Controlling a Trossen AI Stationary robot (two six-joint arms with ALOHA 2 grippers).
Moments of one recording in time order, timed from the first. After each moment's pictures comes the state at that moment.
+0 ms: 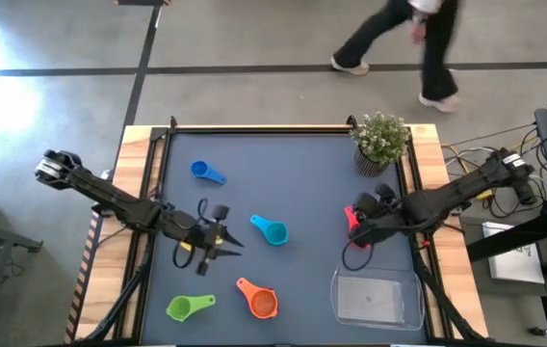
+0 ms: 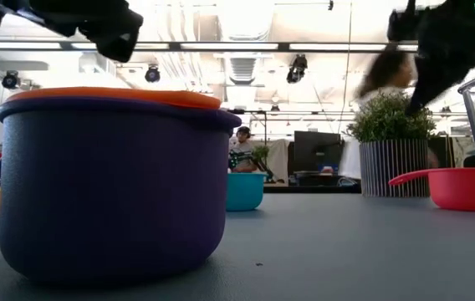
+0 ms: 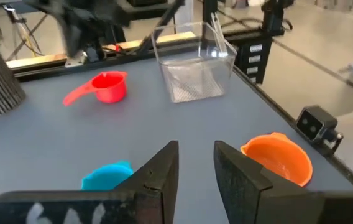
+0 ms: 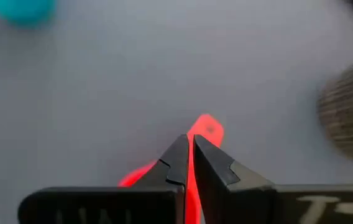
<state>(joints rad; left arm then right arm) -0.40 1.08 0.51 0.25 -0.14 -0.01 0.39 1.17 0.83 -0.95 0.49 0.88</state>
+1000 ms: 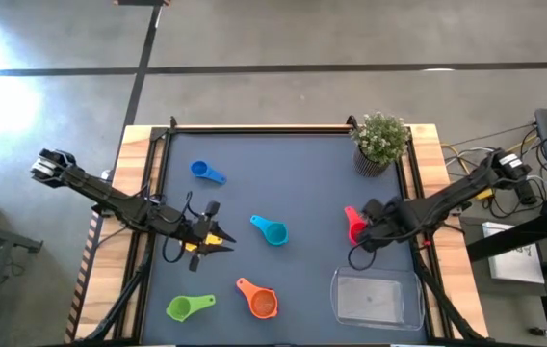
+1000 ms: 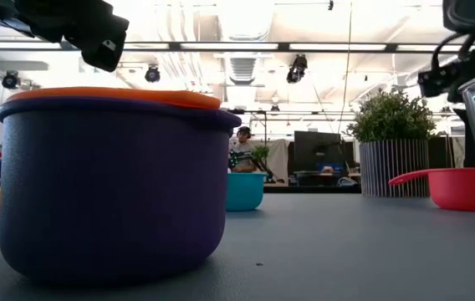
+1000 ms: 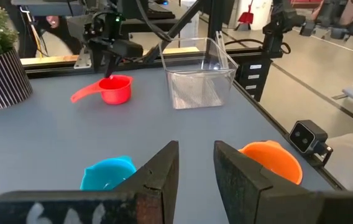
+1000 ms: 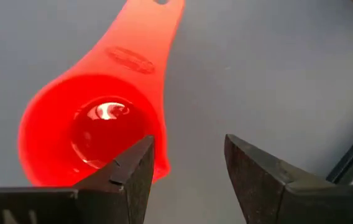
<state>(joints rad) -0.40 0.97 0.41 0.31 -0.15 -0.07 0.42 1.15 0.65 -1.02 0.29 1.22</state>
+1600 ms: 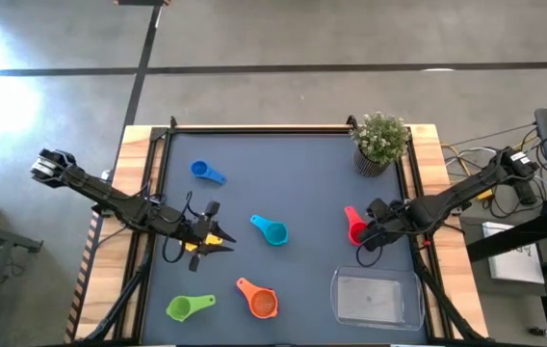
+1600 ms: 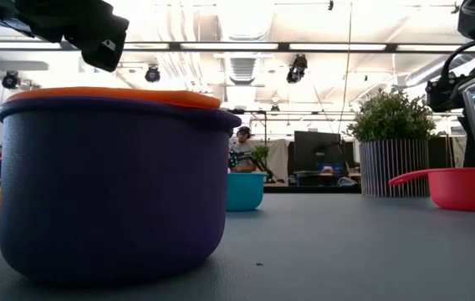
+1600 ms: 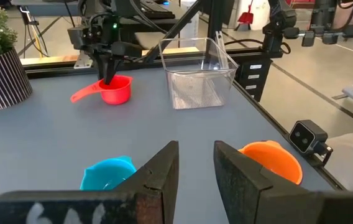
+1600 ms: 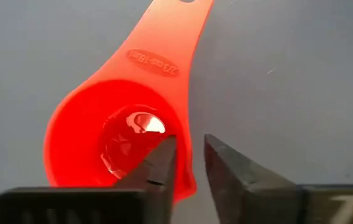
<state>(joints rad) -0.40 0.97 0.41 0.31 -0.15 -0.07 0.42 0.97 0.45 -0.77 0.29 1.22</state>
